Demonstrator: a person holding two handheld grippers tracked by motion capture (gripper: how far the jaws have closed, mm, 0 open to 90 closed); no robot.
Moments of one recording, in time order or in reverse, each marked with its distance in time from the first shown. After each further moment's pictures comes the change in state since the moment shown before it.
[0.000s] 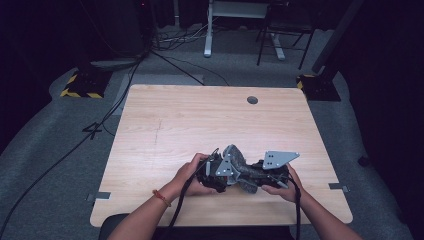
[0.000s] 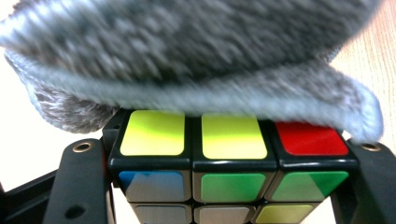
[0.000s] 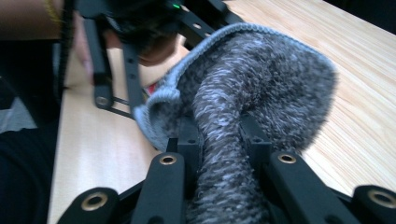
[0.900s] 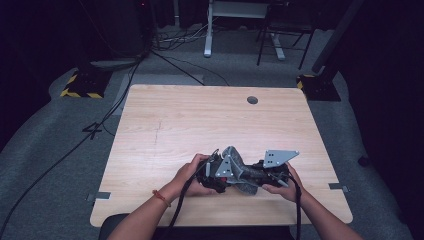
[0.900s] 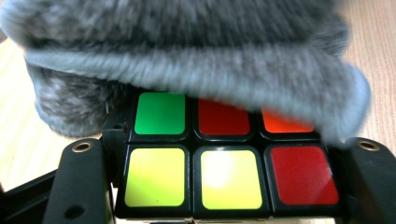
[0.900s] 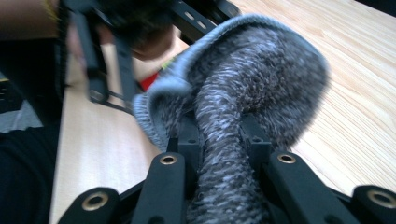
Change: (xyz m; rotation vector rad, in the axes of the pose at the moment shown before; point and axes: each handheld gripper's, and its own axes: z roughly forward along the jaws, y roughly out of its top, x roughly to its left) left arm -0.002 0.000 -0.003 -0.027 0.008 0.007; right arm -0.006 -0.006 0.002 0.010 0.027 0.036
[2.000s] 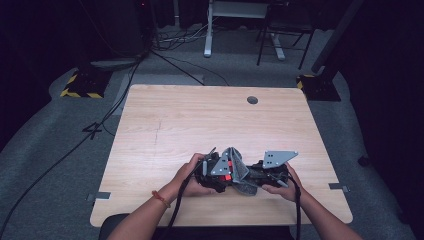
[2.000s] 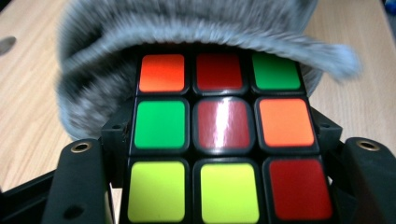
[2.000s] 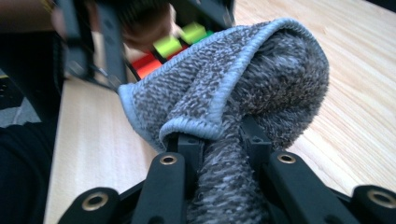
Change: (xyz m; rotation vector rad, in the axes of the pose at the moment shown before) left arm 0.000 -0.002 0.000 -0.029 -0.035 -0.012; right arm 0.002 -0.001 0.001 -0.017 0.028 -0.022
